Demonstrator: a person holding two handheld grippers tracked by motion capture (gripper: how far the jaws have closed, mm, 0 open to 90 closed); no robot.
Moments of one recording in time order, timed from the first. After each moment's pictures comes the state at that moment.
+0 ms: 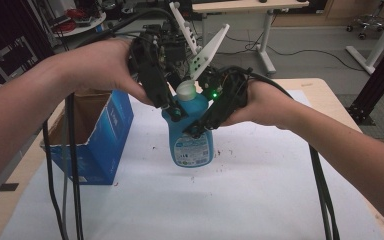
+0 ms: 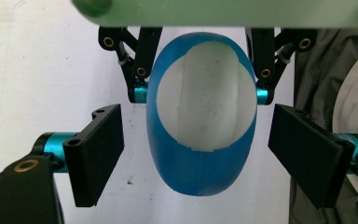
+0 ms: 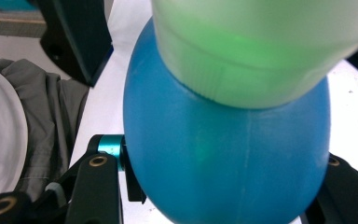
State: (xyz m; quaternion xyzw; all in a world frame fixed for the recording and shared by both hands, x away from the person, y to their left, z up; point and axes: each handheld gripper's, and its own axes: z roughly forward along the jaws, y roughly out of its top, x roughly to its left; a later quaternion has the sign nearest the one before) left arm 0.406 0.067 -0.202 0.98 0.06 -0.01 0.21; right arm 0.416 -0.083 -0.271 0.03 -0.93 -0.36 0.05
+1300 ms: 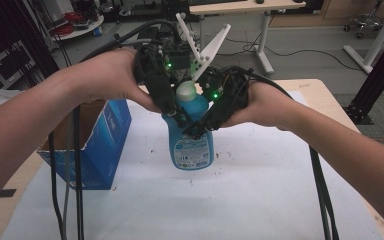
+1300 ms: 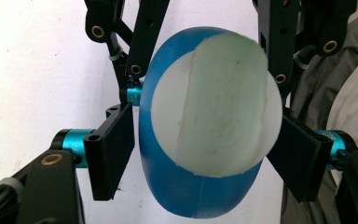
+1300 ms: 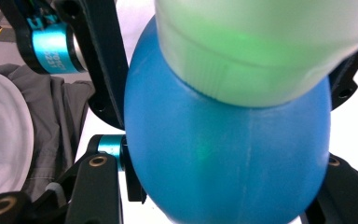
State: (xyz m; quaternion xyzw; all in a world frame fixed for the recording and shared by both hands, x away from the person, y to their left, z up) left arm 0.411 0.057 -0.212 0.98 0.08 -0.02 0.20; right arm 0.418 -0.090 -0.268 0.02 -0.93 -0.37 0.06
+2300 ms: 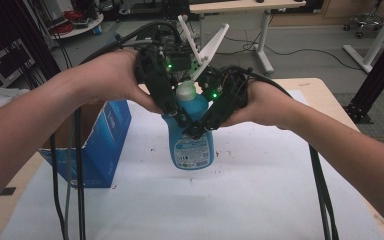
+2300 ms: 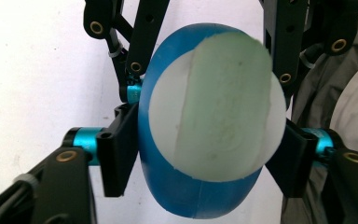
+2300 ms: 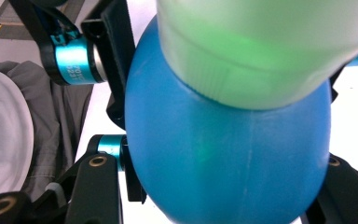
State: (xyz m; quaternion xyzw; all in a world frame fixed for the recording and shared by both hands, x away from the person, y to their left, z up) left arm 0.400 0.053 -0.221 0.96 0.14 -0.02 0.24; right arm 0.415 -0.088 -0.268 0.02 -0.93 -0.36 0.06
